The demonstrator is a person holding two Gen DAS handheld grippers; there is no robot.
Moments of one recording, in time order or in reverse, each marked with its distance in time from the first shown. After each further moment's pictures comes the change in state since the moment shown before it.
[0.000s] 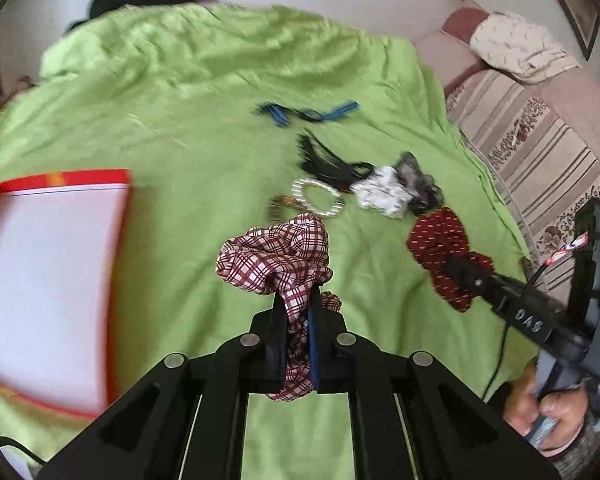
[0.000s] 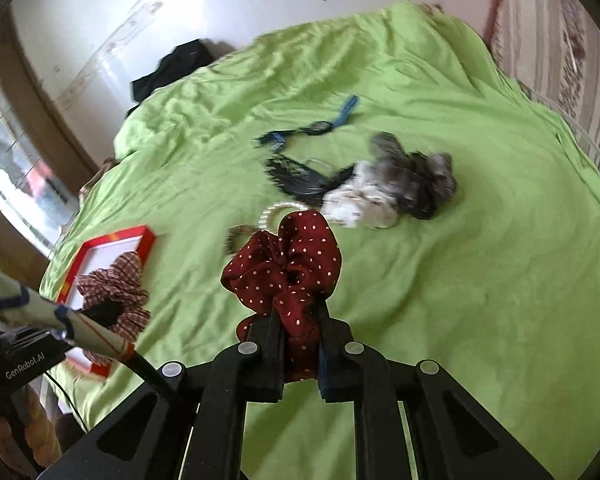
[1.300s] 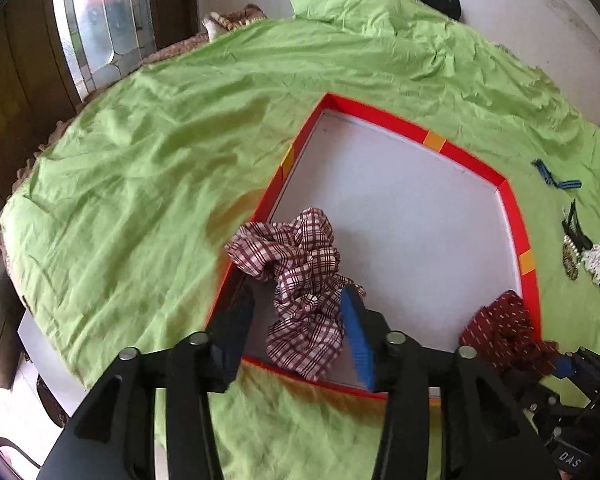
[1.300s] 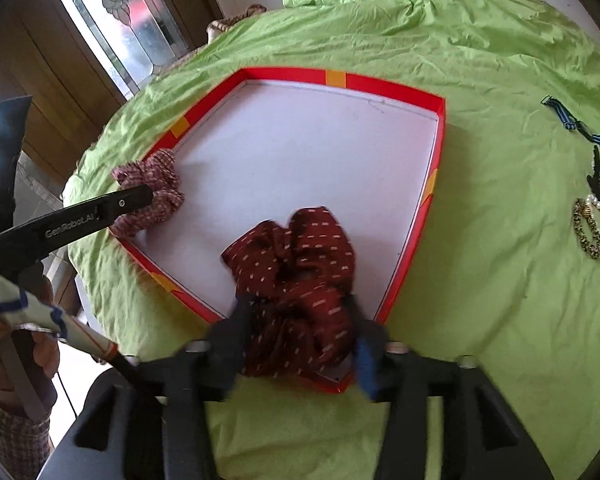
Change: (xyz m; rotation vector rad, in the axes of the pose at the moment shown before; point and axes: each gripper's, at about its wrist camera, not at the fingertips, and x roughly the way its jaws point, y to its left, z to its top) left arm -0.080 0.308 -0.069 -0.353 -0.017 0.425; right arm 0.132 0.298 -0.078 -0.407 0.305 0.195
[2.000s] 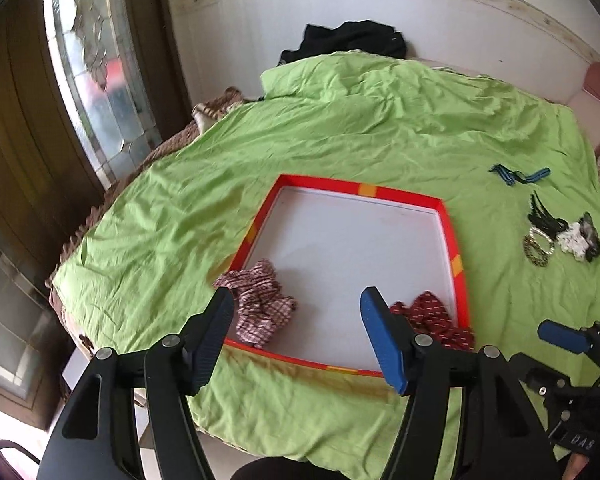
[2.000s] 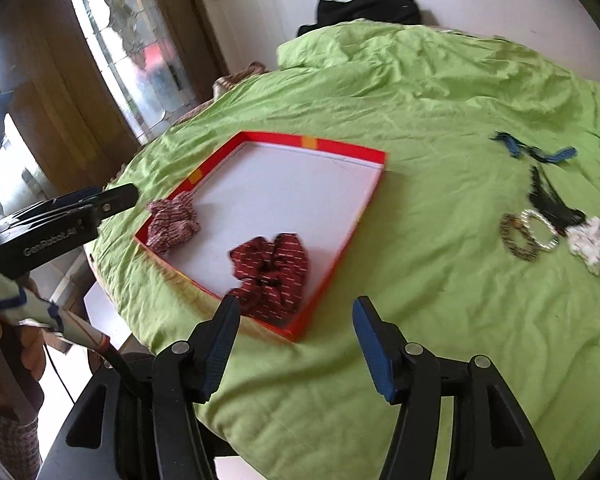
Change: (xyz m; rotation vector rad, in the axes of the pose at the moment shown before) left arm -0.107 -0.079 -0.016 0.169 -0.203 0.087; right arm -0.096 -0.026 -0.037 0.002 -0.184 -0.017
